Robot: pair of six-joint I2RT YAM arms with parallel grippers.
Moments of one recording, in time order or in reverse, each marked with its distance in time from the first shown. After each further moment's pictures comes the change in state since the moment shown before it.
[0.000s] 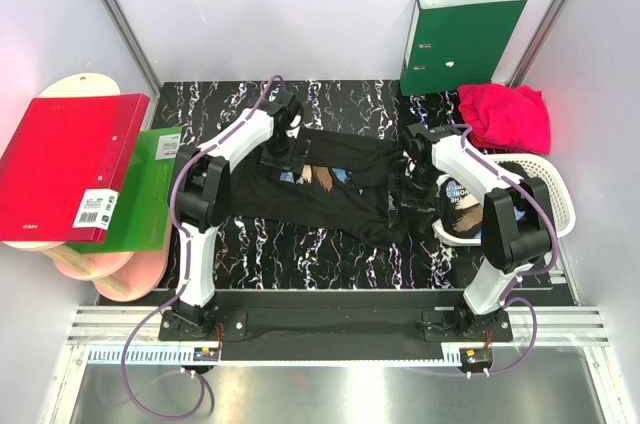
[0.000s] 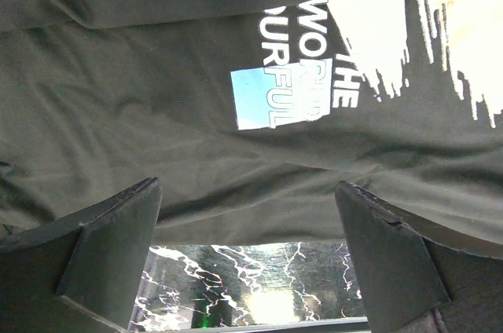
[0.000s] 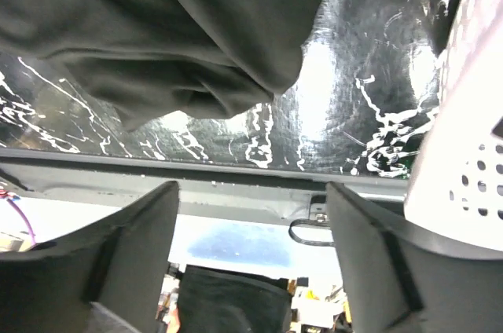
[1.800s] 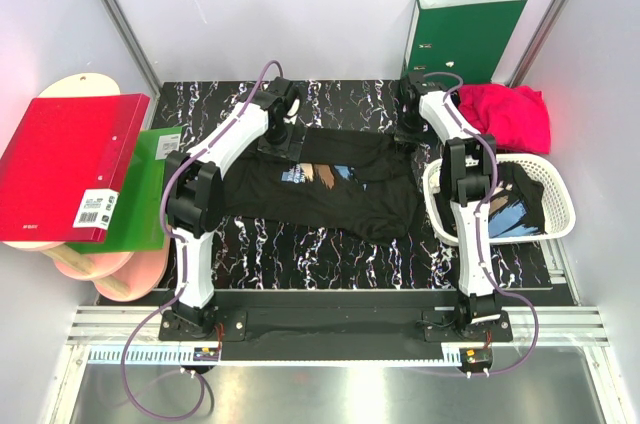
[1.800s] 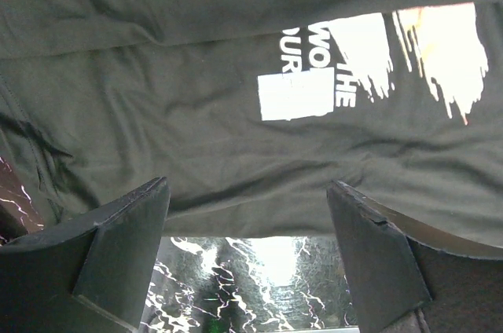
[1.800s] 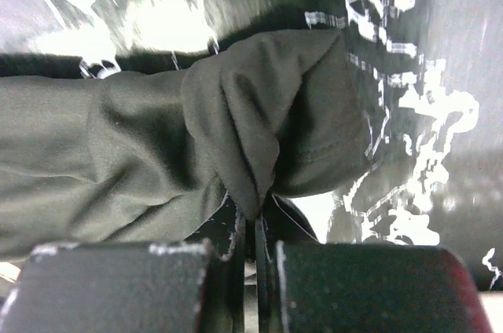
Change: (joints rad) left arm -0.003 -0.067 0.060 -0.005 -0.063 0.011; right arm -0.159 0.752 0.905 0.144 0.183 -0.058
